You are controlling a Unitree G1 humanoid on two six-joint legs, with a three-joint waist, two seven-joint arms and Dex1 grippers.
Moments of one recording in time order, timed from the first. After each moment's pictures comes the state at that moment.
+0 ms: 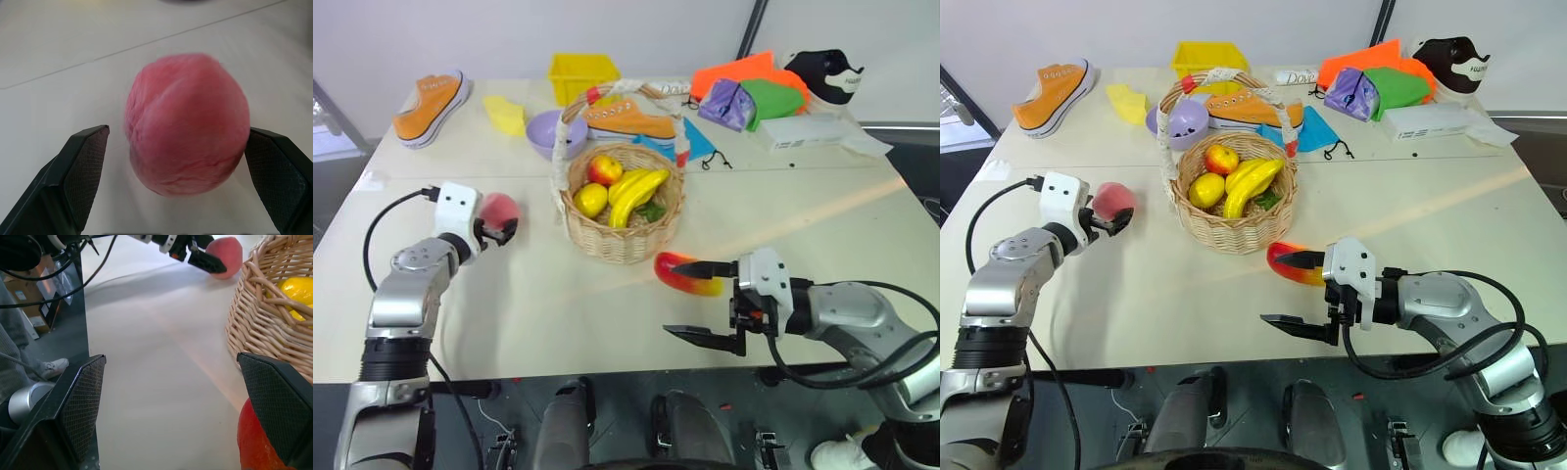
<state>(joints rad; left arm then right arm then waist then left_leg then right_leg) -0.39 0.59 0.15 0.06 -0.23 0.59 -0.38 -0.09 -0.77 -0.01 -0.63 0.60 0.51 0.96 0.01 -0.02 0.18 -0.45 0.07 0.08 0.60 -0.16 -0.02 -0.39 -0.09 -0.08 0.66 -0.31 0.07</state>
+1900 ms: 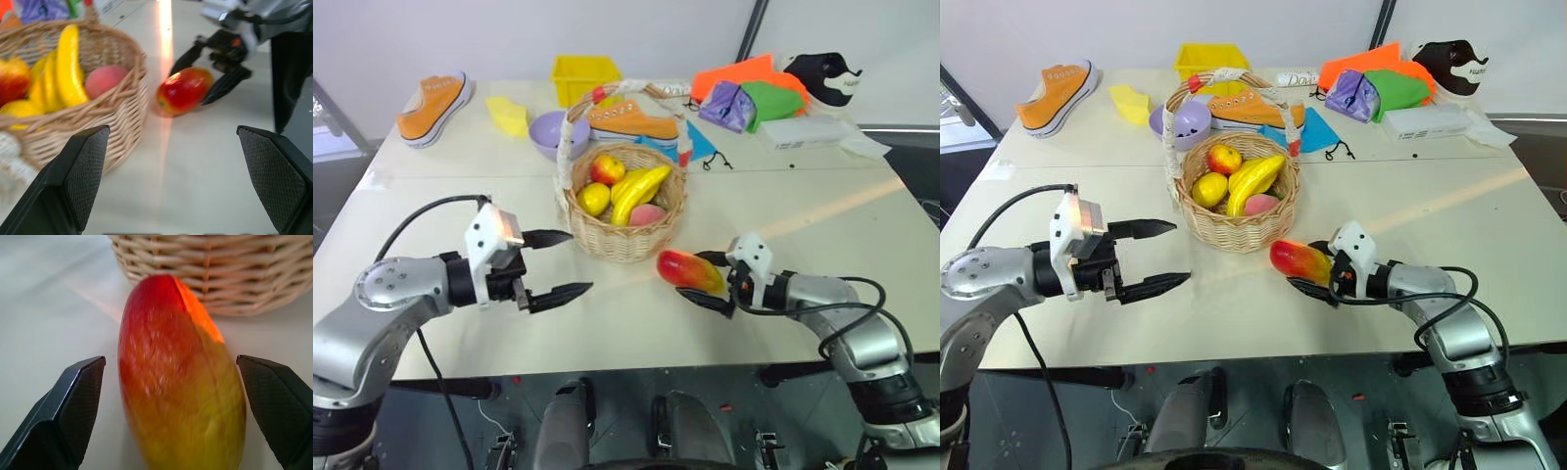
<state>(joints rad) -0.15 0.80 0.19 -0.63 -0.69 0.68 -0.91 -0.22 -0.67 0.07 -0.20 0.39 0.50 0.86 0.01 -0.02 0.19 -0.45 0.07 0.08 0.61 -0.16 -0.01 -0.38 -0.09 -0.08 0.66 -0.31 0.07</state>
